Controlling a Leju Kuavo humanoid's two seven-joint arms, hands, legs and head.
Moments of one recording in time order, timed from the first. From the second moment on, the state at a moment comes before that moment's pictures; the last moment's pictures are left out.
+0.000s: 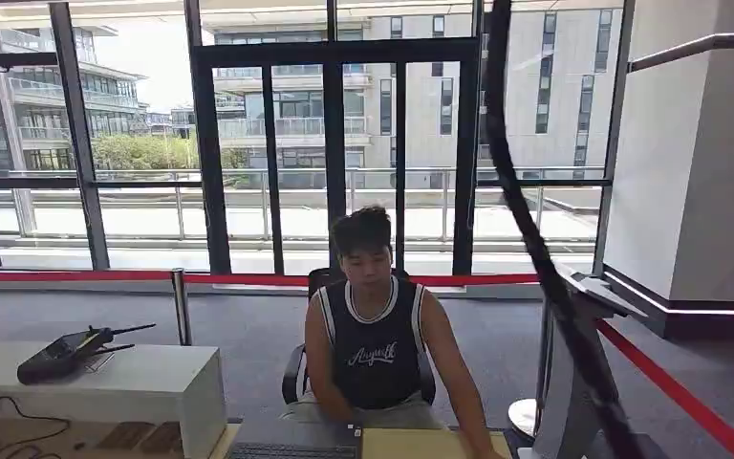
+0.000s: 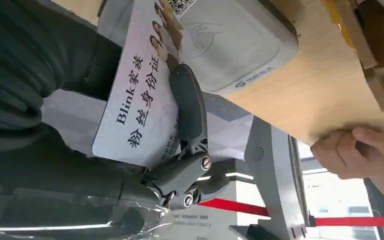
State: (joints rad) left arm -0.10 0.02 -0.67 -0.20 0.04 0.55 0.11; right arm -0.61 -0.22 0.61 -0.51 0.80 -0.54 0.15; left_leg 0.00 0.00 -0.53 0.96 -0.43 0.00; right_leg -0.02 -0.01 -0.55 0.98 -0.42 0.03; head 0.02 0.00
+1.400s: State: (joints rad) left arm -0.16 0.02 -0.76 -0.20 -0.01 0.50 0.15; right arm -0.99 -0.15 0.64 -0.65 0.90 -0.42 0.18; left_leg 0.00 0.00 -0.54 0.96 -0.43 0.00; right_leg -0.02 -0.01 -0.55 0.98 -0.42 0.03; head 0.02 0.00
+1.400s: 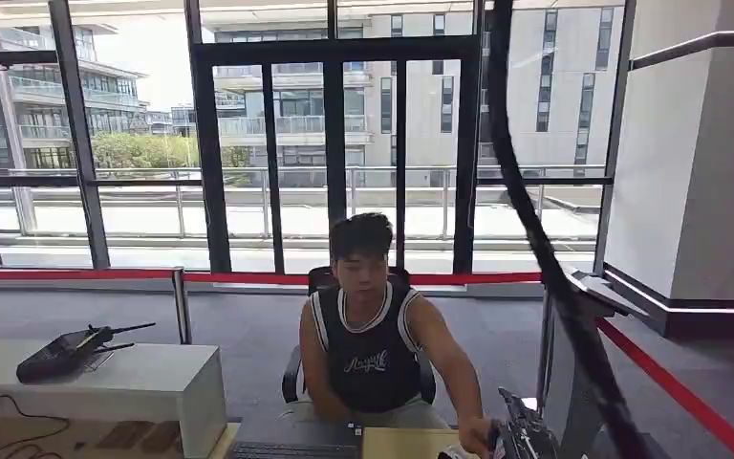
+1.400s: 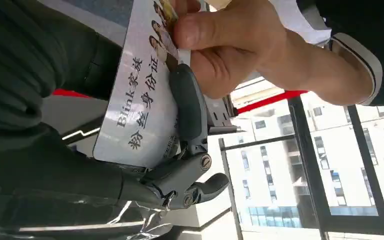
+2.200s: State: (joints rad) left arm -0.15 0.02 -0.77 -0.20 0.03 0.52 0.14; right arm -1.01 -0.08 0.64 -0.53 0.68 -0.36 0.03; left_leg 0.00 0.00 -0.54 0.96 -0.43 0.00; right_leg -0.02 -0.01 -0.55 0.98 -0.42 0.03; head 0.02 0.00
